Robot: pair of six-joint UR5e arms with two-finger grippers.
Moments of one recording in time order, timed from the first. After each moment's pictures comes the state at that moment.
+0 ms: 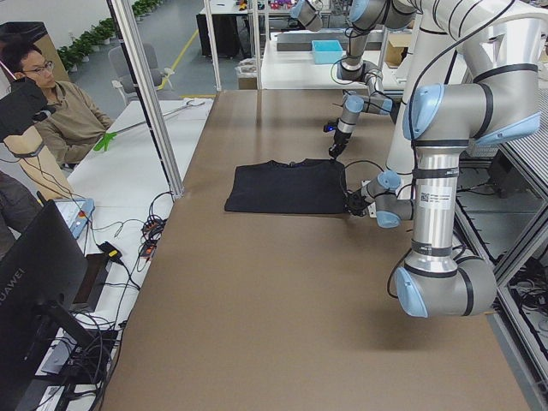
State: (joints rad) left arm -0.04 -1.77 -1.97 -2.25 -1.21 -2.18; right arm 0.19 -1.37 2.16 -1.47 1.44 2.18
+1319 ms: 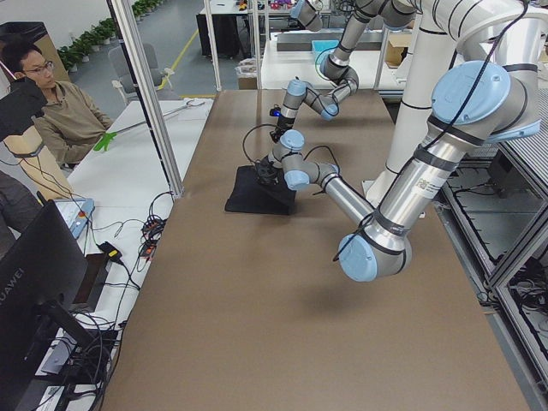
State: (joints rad) left arm -0.76 -2.33 -1.43 -2.09 -1.75 -2.17; right arm 0.77 -0.97 1.63 -1.32 1.83 2.08
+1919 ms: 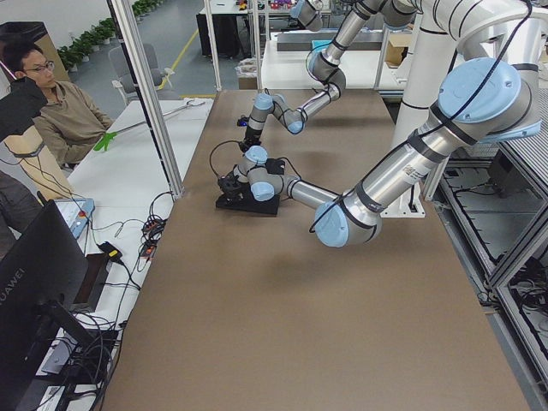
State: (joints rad) left arm -0.79 -2.55 -0.89 -2.34 -1.58 -2.05; right arm 0.87 -0.80 1.23 -1.15 1.82 1.69
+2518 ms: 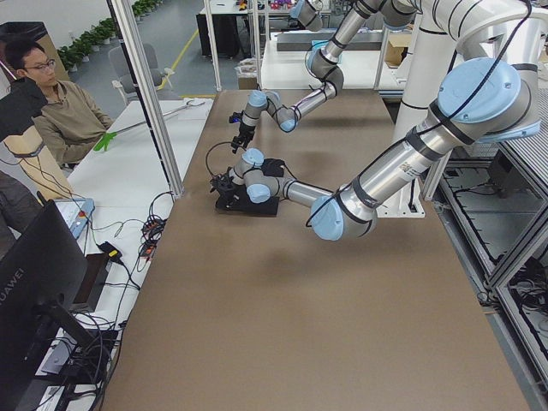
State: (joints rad) left arm -0.80 -2.56 -0.91 -2.34 -1.57 -2.00; right arm 0.90 -0.83 1.24 -1.14 1.82 1.52
